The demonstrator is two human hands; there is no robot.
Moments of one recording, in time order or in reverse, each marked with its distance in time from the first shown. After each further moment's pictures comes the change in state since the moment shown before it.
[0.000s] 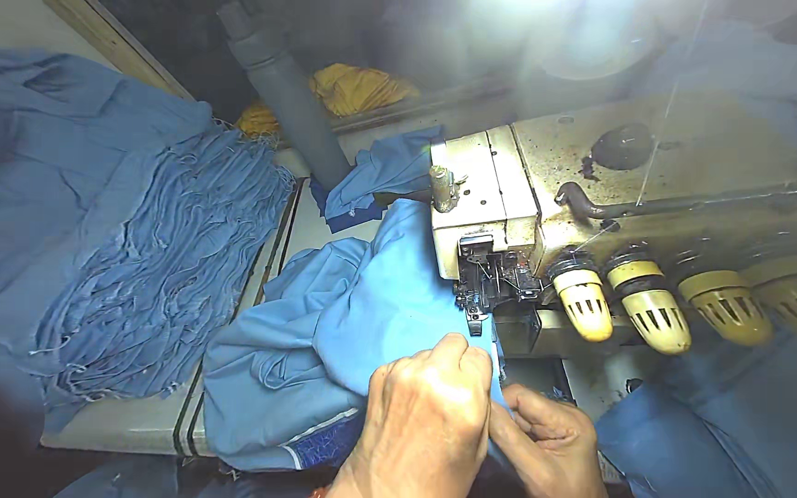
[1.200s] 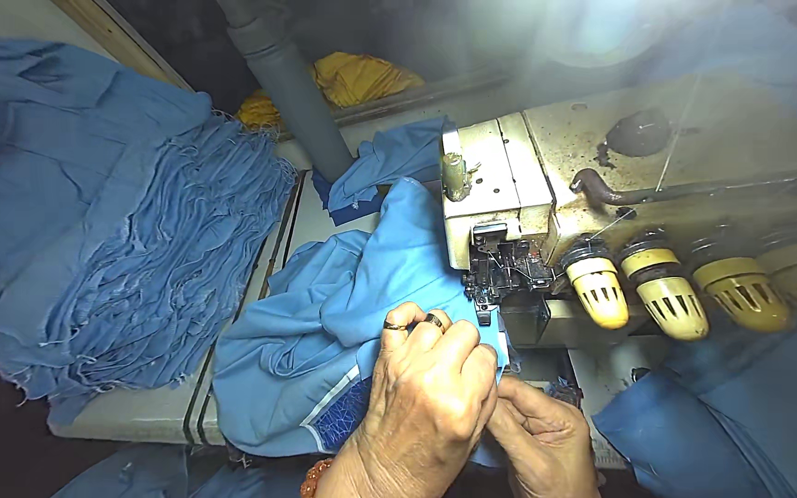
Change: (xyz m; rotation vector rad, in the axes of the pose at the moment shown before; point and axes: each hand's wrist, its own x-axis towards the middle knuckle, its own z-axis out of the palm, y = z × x) left_hand -0.009 -0.017 0.010 -0.044 0.110 0.127; right_hand -0.008 -0.007 0.024 0.300 0.095 0.119
